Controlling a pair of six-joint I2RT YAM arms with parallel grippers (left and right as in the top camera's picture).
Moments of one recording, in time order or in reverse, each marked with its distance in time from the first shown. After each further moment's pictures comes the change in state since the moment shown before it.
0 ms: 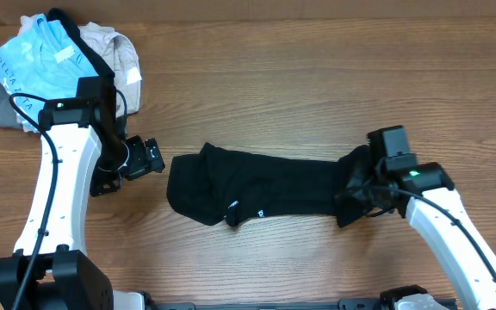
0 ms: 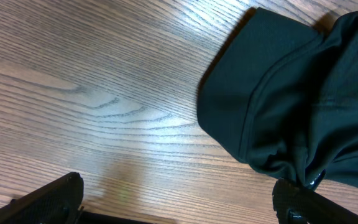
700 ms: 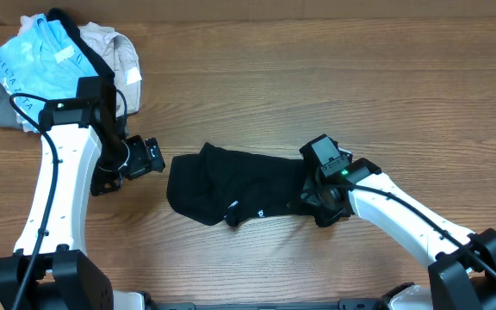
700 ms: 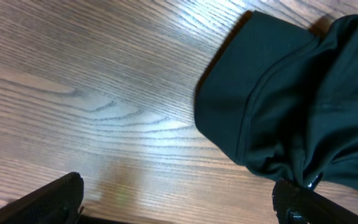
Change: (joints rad) left arm 0.000 0.000 -0.013 0.021 0.007 0.000; right arm 0.300 0.253 0.006 0.172 0.072 0.136
